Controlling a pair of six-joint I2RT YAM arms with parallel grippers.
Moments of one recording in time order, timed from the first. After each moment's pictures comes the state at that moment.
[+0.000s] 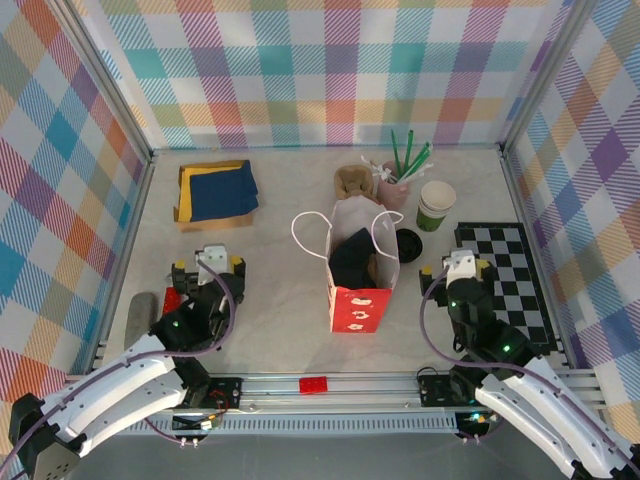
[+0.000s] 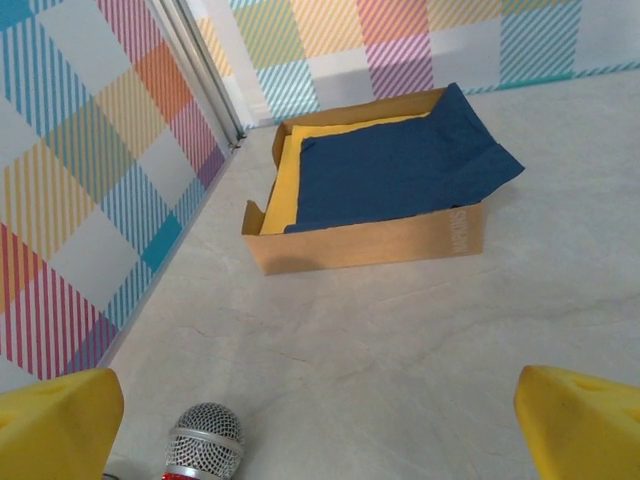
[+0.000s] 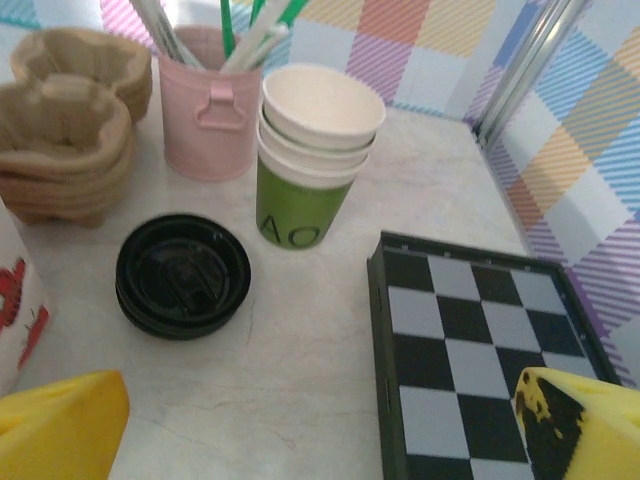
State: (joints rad) left arm -0.79 0.65 0.45 -0.36 -1.06 -0.23; right arm 0.67 0.39 0.42 -0.52 0.69 0.06
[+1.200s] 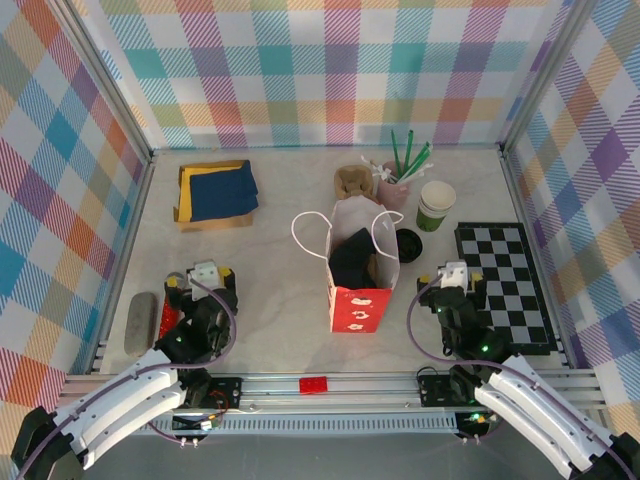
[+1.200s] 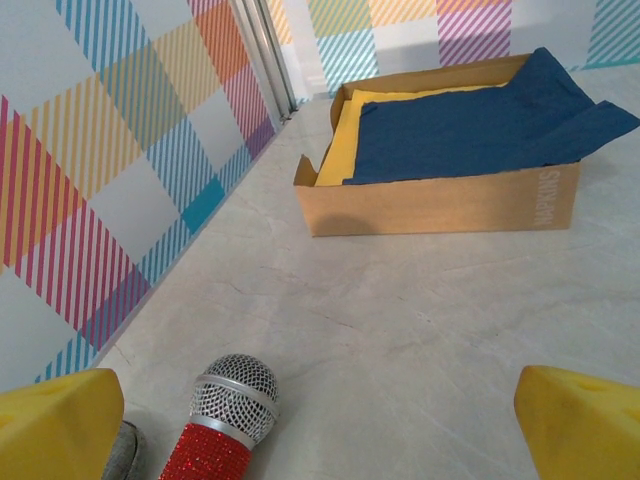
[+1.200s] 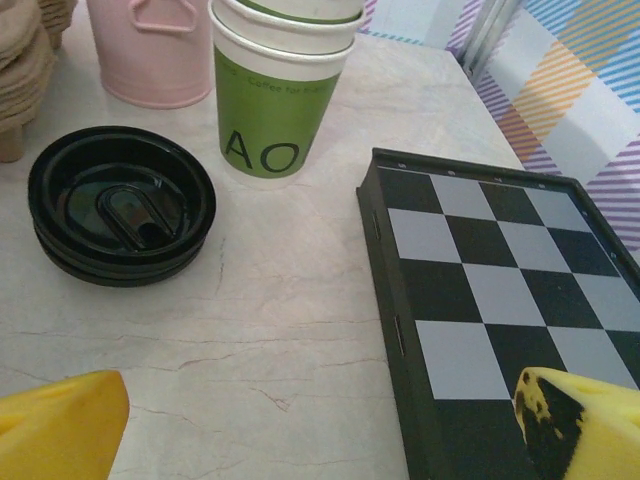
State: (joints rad) left arm -0.70 0.57 0.21 -0.15 -1.10 -0.22; right arm 0.62 0.42 0.20 -0.31 0.73 0.12
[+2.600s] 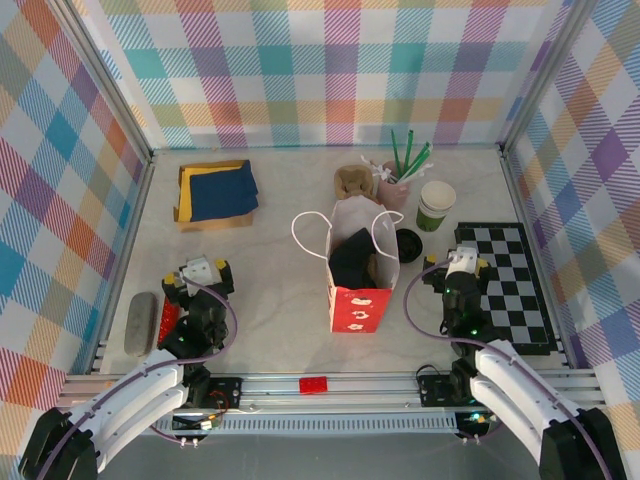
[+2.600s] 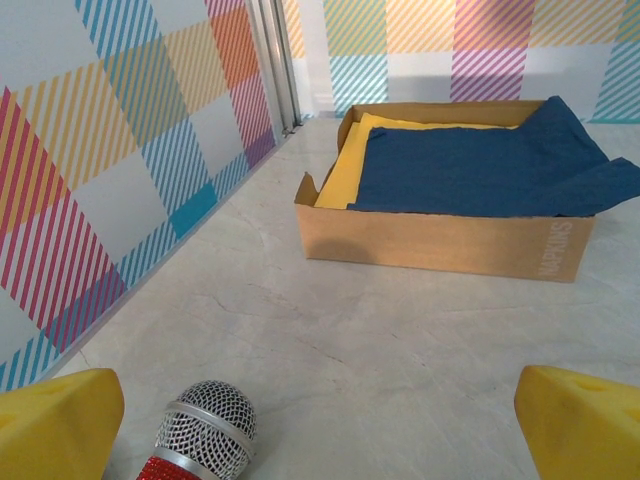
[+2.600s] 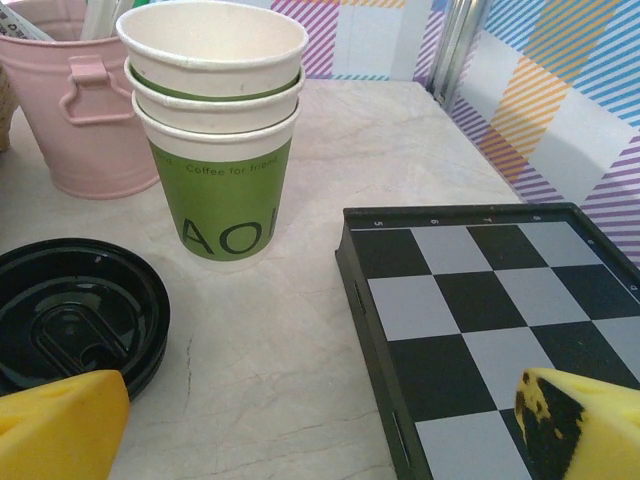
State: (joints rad) left arm -0.56 0.62 0.13 0.17 -0.99 -0.16; right arm 0.34 0.70 0.13 0.22 0.54 0.06
